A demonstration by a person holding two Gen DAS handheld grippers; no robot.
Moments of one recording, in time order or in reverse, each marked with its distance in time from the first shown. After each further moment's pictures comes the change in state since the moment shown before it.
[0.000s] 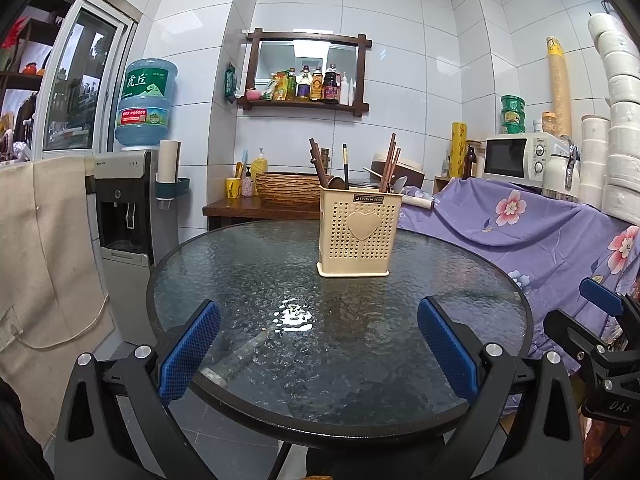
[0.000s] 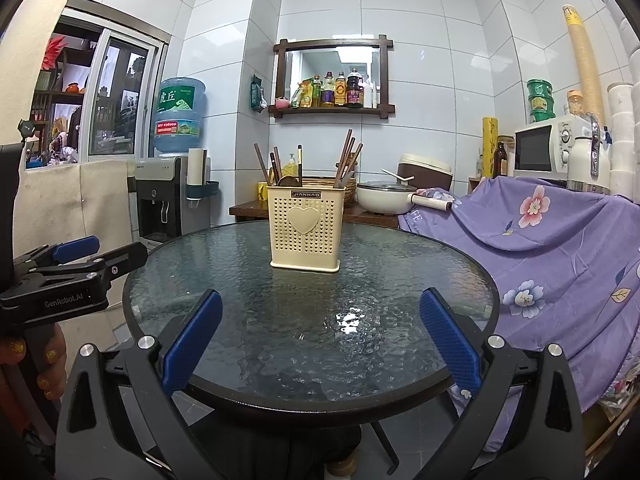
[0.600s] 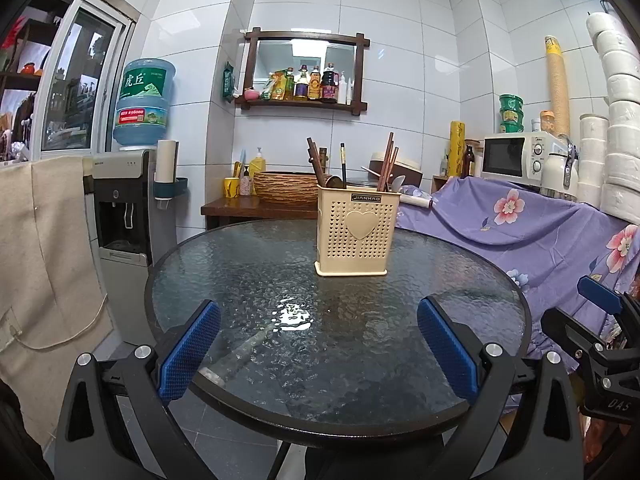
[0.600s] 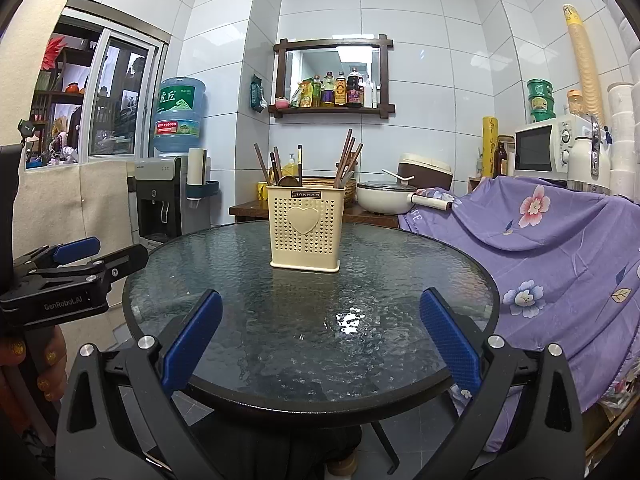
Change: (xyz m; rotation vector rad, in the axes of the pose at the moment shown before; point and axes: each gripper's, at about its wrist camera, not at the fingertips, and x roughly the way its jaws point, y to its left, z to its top) left arm -0.001 -0.002 0.001 0.002 0.001 -0.005; right arm 0.000 0.001 0.000 0.001 0.000 -0.003
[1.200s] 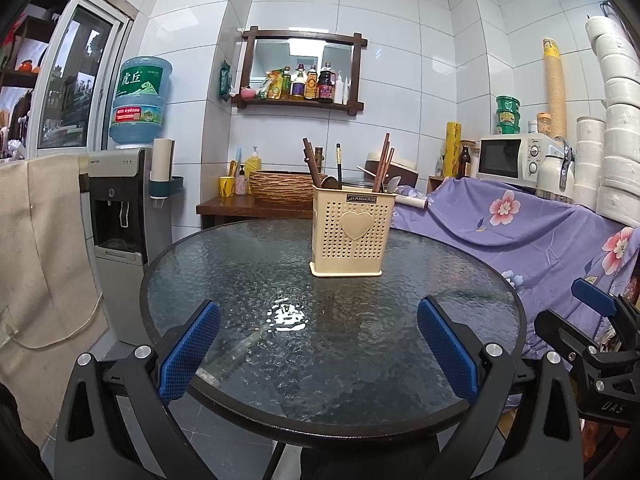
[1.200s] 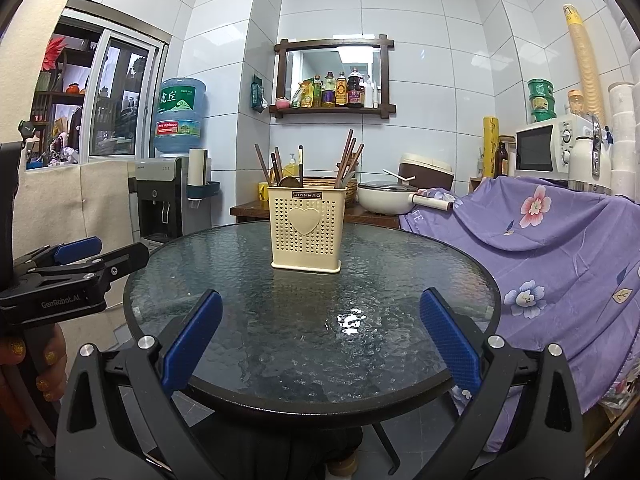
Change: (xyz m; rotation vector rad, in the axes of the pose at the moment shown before) left arm 0.000 0.002 0.001 -0.004 0.005 -0.020; right arm 0.000 0.000 0.001 0.002 0.001 0.003
